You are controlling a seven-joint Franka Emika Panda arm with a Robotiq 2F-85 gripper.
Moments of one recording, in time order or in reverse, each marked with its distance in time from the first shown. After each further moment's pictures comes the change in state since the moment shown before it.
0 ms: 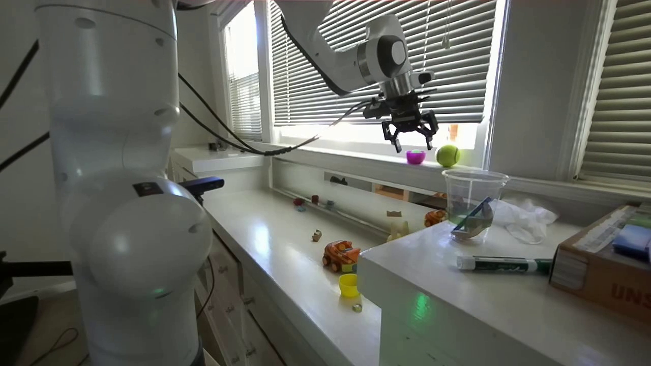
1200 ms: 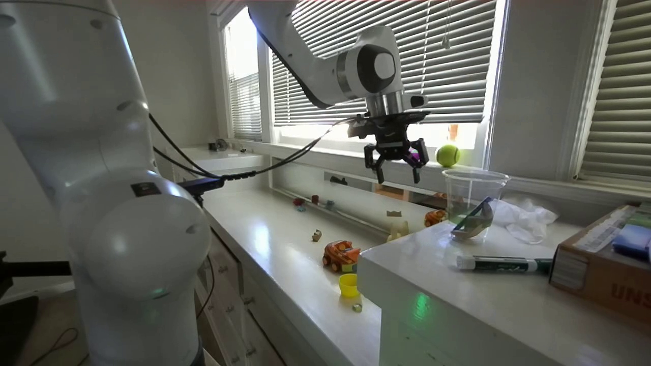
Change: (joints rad) arm -0.012 -0.251 -0.043 -0.395 0.042 -0.022 -0.160
